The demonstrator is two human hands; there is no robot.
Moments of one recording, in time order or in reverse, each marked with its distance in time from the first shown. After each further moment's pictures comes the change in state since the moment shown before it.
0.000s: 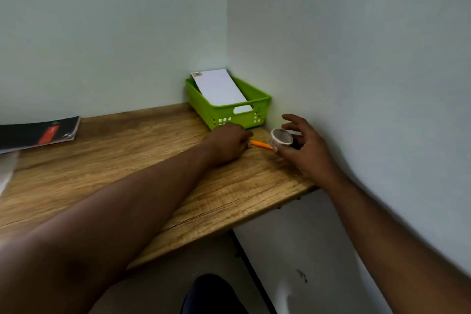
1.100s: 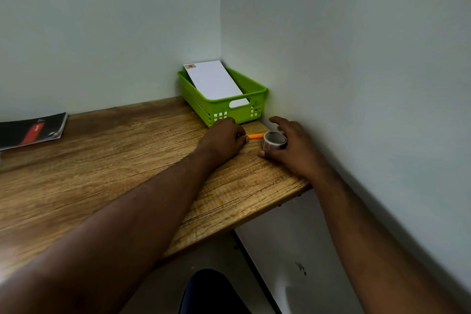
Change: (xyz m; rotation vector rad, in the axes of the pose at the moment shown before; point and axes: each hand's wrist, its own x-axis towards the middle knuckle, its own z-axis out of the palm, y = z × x) left_hand 0.000 -0.001 0.018 -0.144 0.177 -0.097; right_hand 0.006 0.004 0.011 -0.331 -0.151 0.060
